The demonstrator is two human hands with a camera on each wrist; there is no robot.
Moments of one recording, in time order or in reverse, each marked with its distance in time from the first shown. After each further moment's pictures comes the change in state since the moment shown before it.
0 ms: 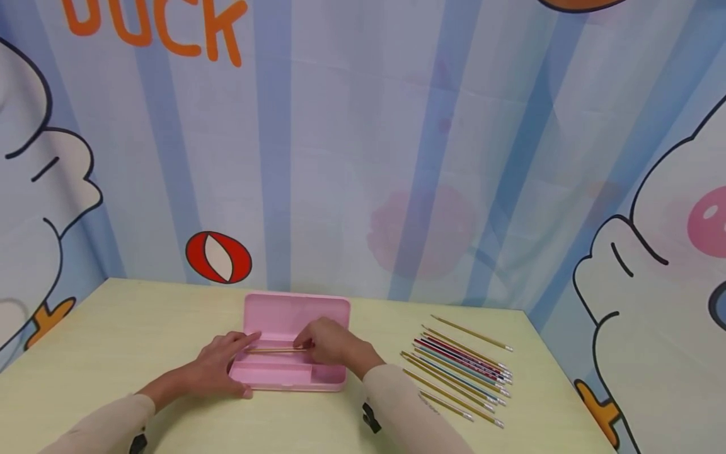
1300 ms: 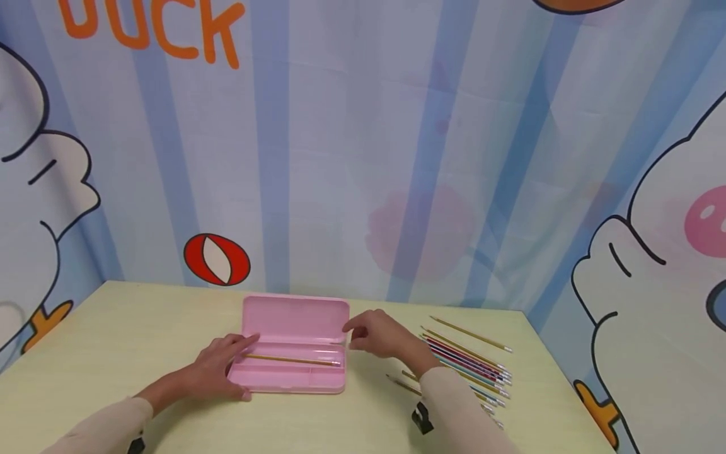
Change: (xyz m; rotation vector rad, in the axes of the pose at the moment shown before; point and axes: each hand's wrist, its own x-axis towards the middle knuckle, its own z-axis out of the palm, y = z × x) left_hand -0.001 0.002 -0.001 -0.018 -0.007 0.003; right_hand -0.069 0.050 -0.046 0.172 0.042 0.077
